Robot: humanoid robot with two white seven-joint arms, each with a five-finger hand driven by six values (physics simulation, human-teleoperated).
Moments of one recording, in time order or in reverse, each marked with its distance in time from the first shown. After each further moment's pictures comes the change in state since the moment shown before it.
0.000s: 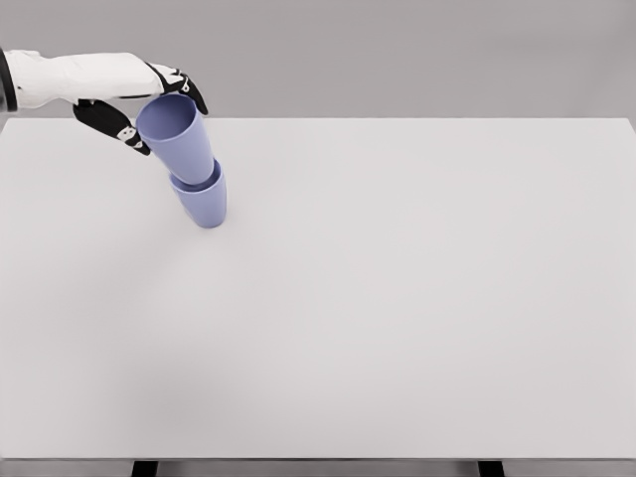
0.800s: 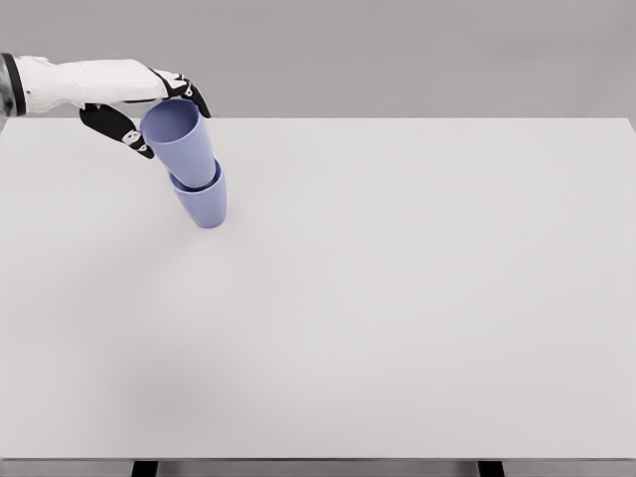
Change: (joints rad) left arm 0.003 -0.025 -0.016 0.043 -0.005 0.000 0.003; right arm 0.000 0.000 0.000 0.000 0.000 0.000 0.000
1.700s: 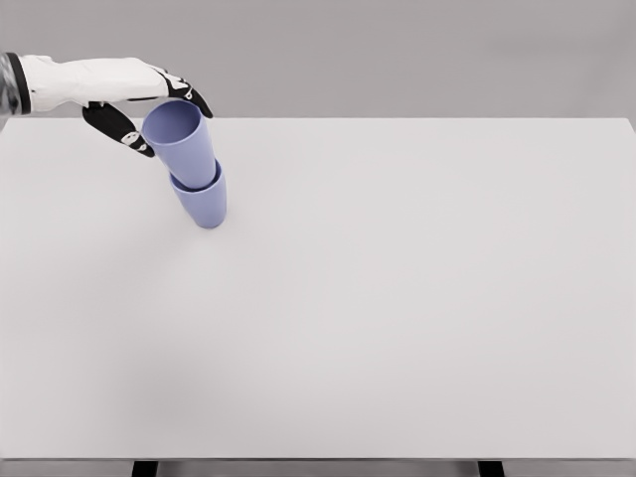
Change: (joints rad) left arm 0.000 -0.018 0.002 0.026 -0.016 0.000 0.012; right arm 0.000 0.000 0.000 0.000 0.000 0.000 0.000
